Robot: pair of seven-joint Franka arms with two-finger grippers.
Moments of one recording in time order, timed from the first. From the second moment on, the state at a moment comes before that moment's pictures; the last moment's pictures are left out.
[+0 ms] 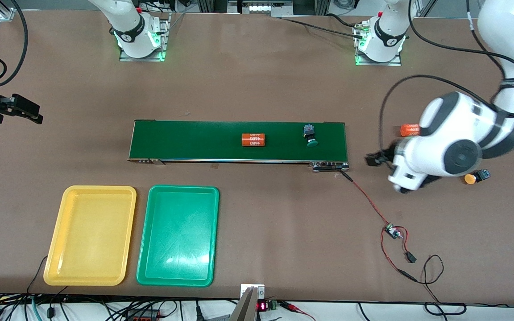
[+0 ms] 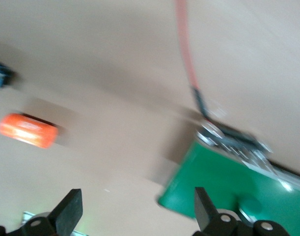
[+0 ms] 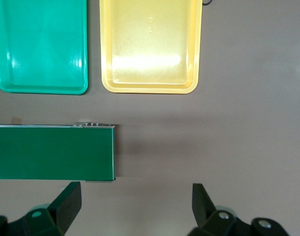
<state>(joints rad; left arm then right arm) 0.49 0.58 -0.78 -1.58 0.28 1.62 -0.83 0.09 0.08 -0.12 -1.54 -0.02 1.60 -0.04</state>
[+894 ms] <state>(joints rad) 0.79 0.57 -0.64 -1.92 0.49 2.00 -1.09 0.09 0.08 -0.12 -1.54 -0.02 1.59 -0.04</state>
